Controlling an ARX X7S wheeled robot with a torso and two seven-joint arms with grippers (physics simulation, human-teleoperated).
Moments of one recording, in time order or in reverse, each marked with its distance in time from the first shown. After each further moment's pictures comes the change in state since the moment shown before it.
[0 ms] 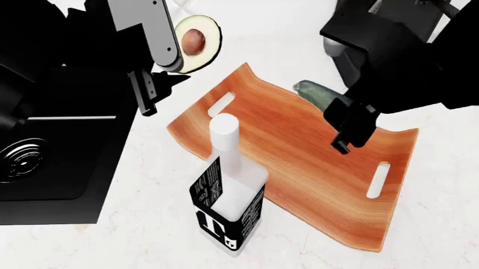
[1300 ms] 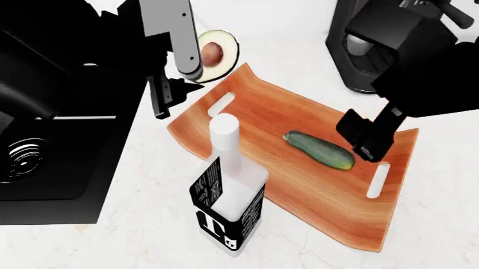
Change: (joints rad) left arm -0.038 0.087 0.093 -0.144 0.029 0.104 0.075; right arm 0.091 0.093 -0.052 -0.074 0.158 0.001 0.120
